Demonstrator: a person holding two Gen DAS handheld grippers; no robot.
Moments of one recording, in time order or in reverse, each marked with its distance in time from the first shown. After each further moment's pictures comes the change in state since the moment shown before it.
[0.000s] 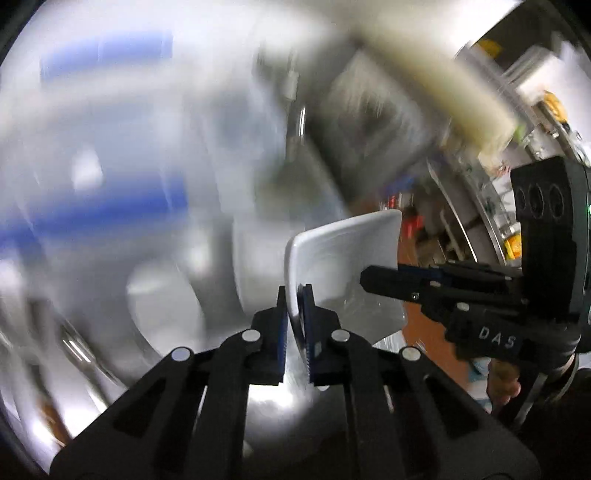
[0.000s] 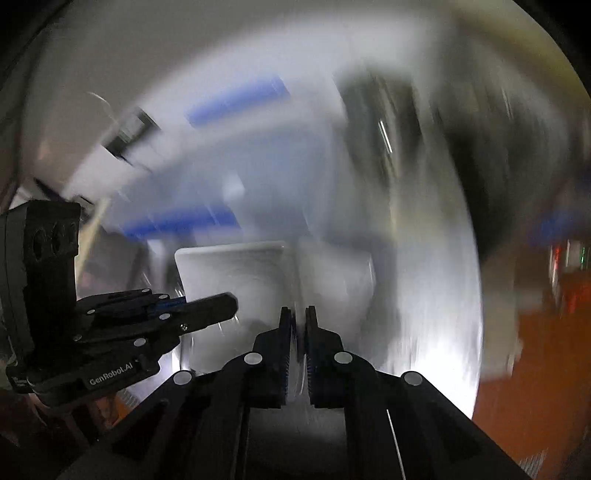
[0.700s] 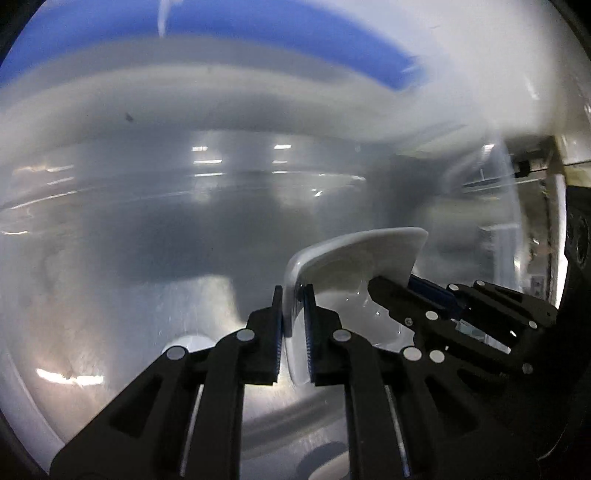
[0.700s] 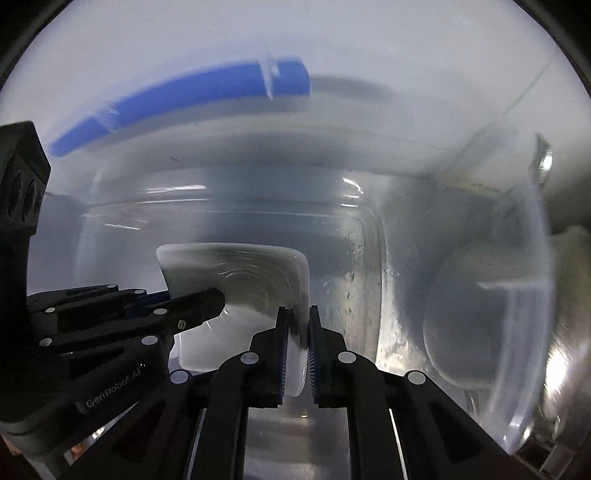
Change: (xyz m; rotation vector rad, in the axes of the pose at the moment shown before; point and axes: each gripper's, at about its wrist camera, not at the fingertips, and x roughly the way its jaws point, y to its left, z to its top) left arm 0.156 0.252 0.205 -0.289 0.359 0.031; right arm 0.252 0.016 0.235 0.028 0.343 -0.286
